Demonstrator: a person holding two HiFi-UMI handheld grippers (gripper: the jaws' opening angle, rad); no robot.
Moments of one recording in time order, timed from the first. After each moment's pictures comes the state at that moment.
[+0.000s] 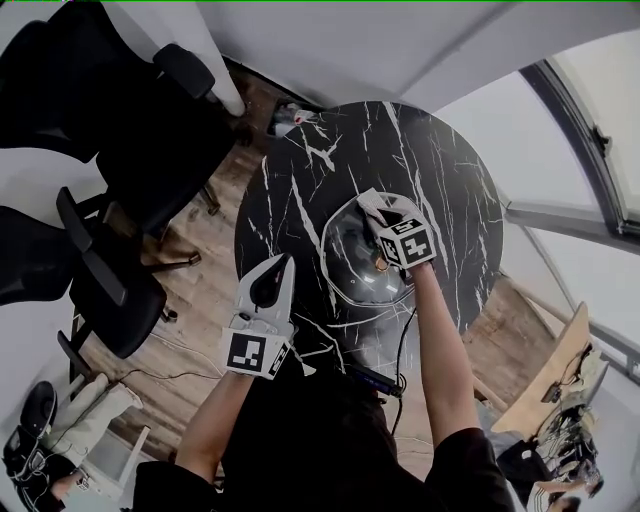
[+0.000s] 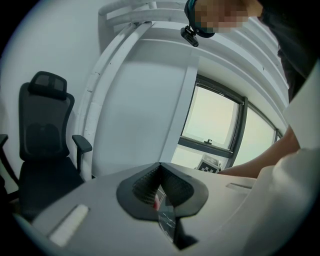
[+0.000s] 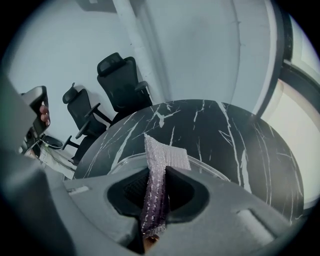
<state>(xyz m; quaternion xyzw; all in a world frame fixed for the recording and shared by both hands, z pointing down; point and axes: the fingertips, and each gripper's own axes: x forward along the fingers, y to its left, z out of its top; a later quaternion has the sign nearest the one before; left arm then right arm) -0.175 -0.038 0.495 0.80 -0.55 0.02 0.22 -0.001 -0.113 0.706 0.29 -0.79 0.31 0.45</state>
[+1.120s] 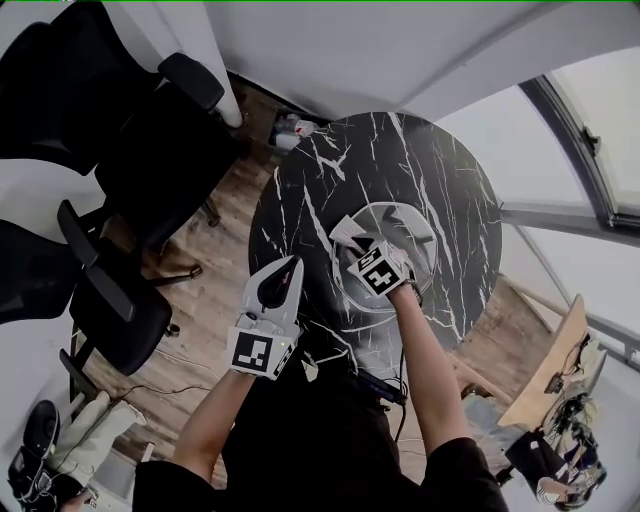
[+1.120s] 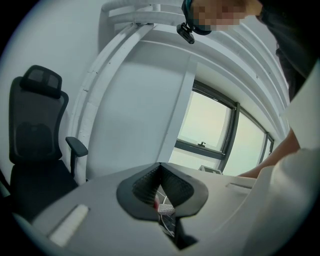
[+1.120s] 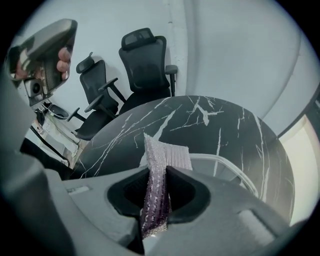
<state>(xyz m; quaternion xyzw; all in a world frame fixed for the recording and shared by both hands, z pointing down) -0.206 -0.043 0.489 0.83 -0.51 0.00 0.22 -0.083 -0.043 0.711 0.20 -0.79 0.23 0.54</state>
